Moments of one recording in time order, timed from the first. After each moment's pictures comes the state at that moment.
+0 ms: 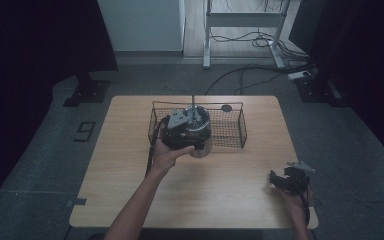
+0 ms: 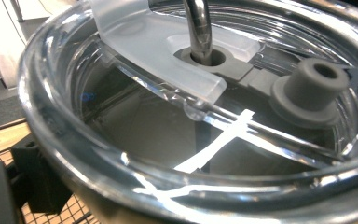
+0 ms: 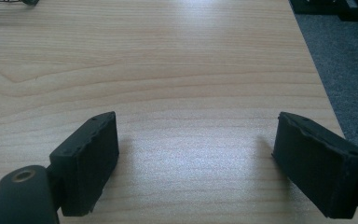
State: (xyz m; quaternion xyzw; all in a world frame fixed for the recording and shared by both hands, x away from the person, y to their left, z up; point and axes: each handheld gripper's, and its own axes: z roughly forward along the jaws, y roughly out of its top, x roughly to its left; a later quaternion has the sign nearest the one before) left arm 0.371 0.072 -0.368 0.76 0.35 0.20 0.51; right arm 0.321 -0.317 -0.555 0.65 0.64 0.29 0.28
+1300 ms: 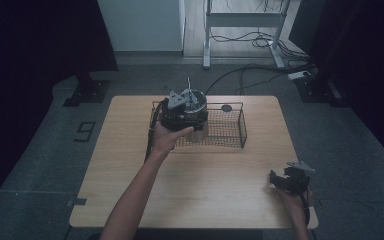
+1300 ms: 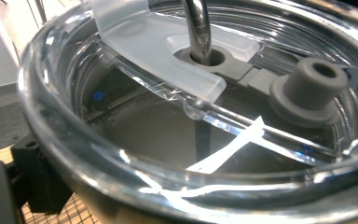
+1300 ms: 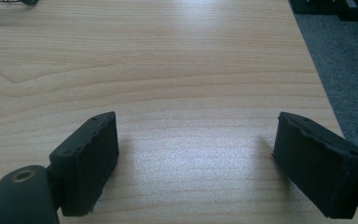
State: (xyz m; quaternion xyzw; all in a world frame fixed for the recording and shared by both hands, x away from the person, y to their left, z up) left arm 0.413 0.073 -0.349 0.75 0.37 0.22 0.50; right arm 0.322 -0.317 -0.556 0.65 0.64 0.29 0.28
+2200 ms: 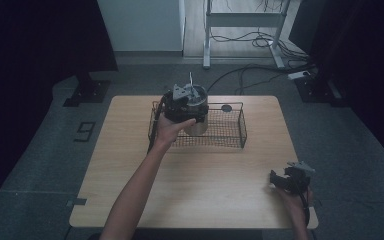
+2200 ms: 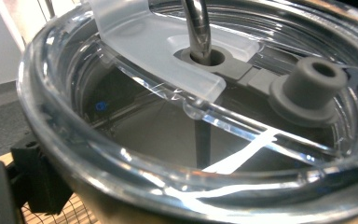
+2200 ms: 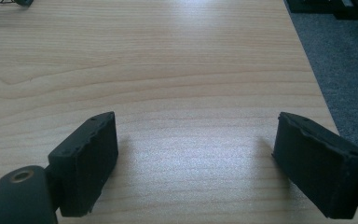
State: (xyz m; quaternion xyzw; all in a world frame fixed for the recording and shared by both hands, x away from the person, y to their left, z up) left arm 0.446 0.066 -0.355 0.75 0.38 0.23 0.48; right arm 0.322 -0.317 -0.556 0.66 0.64 0.29 0.29
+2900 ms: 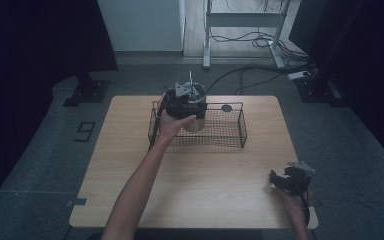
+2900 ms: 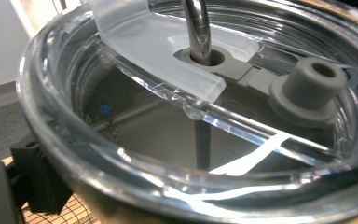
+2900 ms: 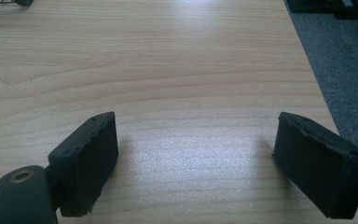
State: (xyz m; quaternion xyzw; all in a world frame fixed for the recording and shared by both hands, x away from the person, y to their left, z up) left arm 0.474 0.065 -0.374 0.75 0.40 0.25 0.46; right arm 0.322 -0.317 -0.556 0.66 0.64 0.29 0.29
